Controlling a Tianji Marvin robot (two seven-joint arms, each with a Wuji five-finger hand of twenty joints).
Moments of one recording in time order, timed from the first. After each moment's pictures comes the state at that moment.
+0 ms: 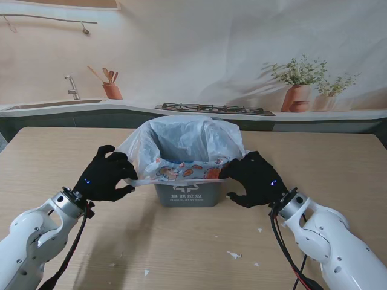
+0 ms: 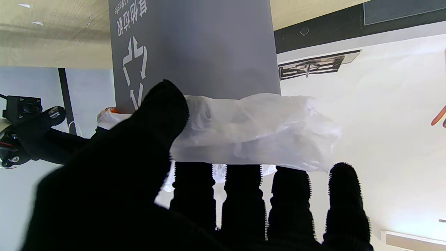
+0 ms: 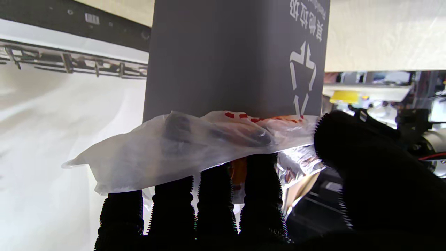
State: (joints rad) left arm 1.66 -1.05 -1.45 -1.65 1.19 -0.52 0.33; right arm -1.63 -1.04 1.35 -1.64 -1.22 -0.51 -0.37; left_hand 0.68 -0.57 0.74 -0.17 0.78 -0.14 0.98 0.37 0.76 0.05 0.63 0.48 0.47 0.17 0.57 0.50 -0.05 0.36 0.81 0.39; right_hand 0.27 -0.48 0.85 -0.14 0.45 -0.16 0.80 0.51 0.47 -0.03 1.01 0.48 0.56 0.04 0.83 0.50 0.13 0.17 1.01 0.30
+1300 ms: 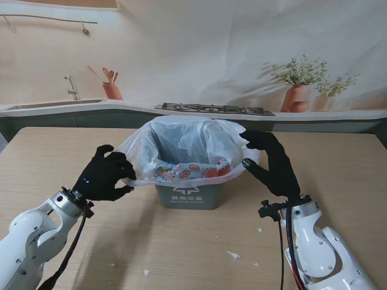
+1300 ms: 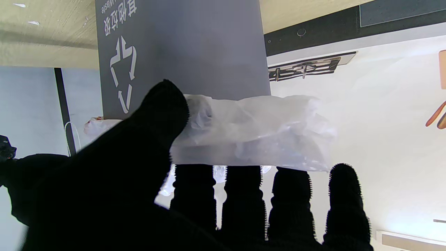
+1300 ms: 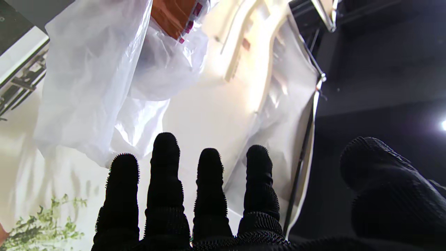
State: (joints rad) left arm 1.66 -1.05 -1.45 -1.65 1.19 -0.51 0.32; right arm -1.76 -1.18 1.41 -1.79 -0.37 -0.51 -0.30; left_hand 0.68 -0.57 0.74 -0.17 0.78 -0.14 1.03 0.36 0.75 0.05 0.63 0.47 0.47 0.18 0.57 0.51 -0.05 0.36 0.81 0.39; right_hand 0.17 -0.30 0.59 -0.12 0.23 -0.17 0.69 0.55 0.22 0.01 0.97 0.45 0.36 0.12 0.77 0.47 0.04 0.18 0.96 0.36
